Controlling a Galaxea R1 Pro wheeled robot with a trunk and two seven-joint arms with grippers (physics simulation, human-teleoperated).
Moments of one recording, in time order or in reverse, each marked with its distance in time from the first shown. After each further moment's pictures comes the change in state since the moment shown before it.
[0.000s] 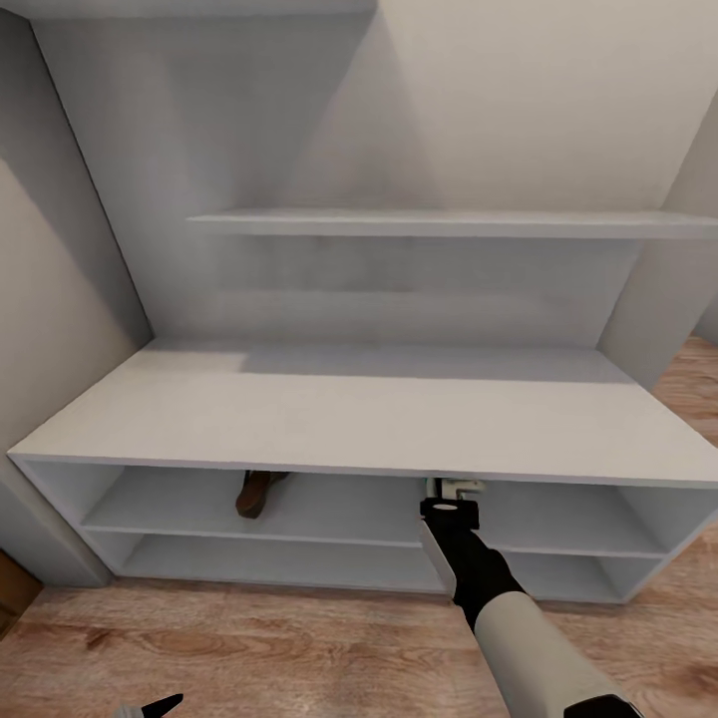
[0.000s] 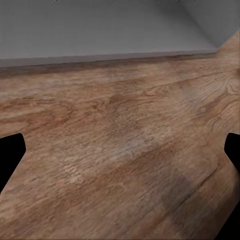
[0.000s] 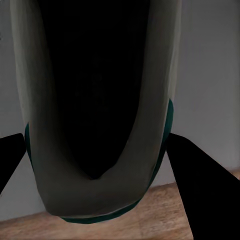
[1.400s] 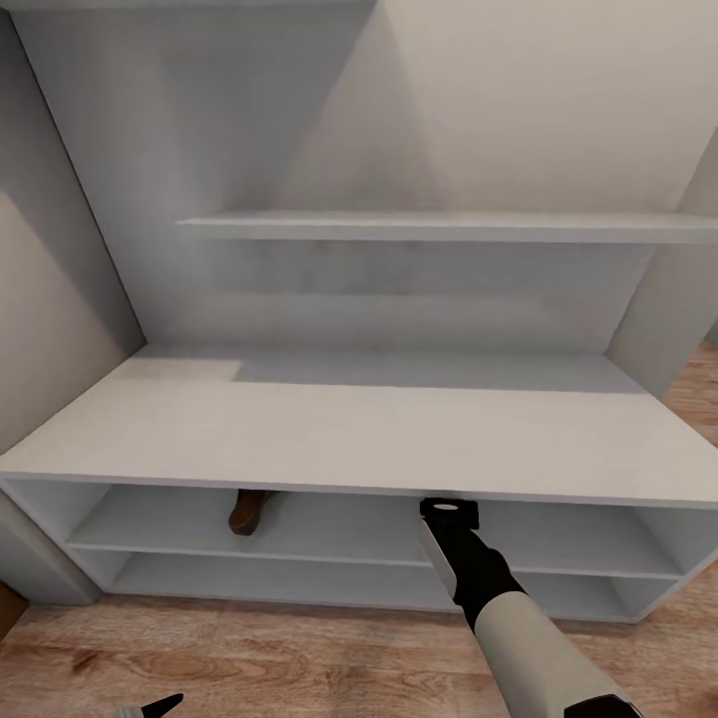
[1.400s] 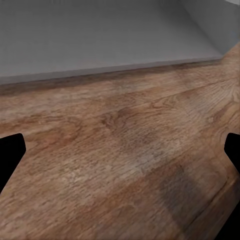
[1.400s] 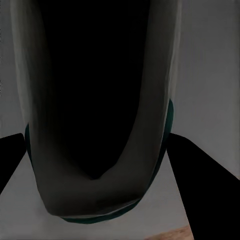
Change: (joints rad) left arm 0.000 0.000 0.000 0.000 0.000 0.000 0.000; right arm 0.000 0.000 -0.001 -0.001 -0.003 -0.001 0.000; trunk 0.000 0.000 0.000
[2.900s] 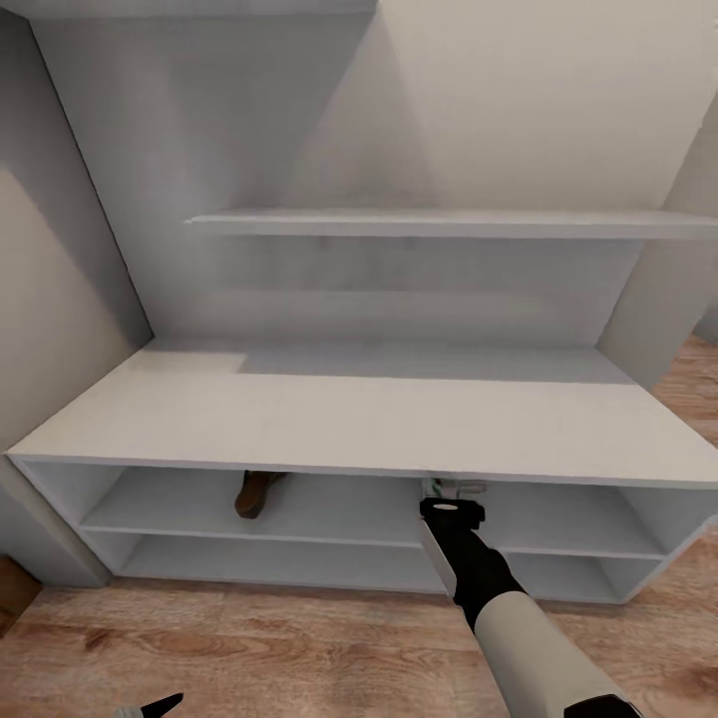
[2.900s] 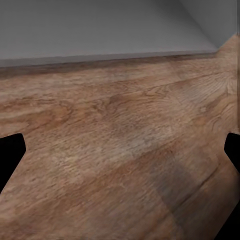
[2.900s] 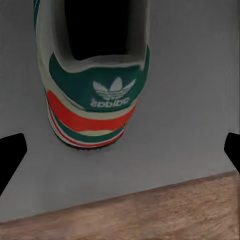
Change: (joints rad) left arm 0.000 0.001 0.000 0.001 0.000 0.000 0.000; right arm 0.000 0.000 0.001 0.000 0.003 0.003 0.003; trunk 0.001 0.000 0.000
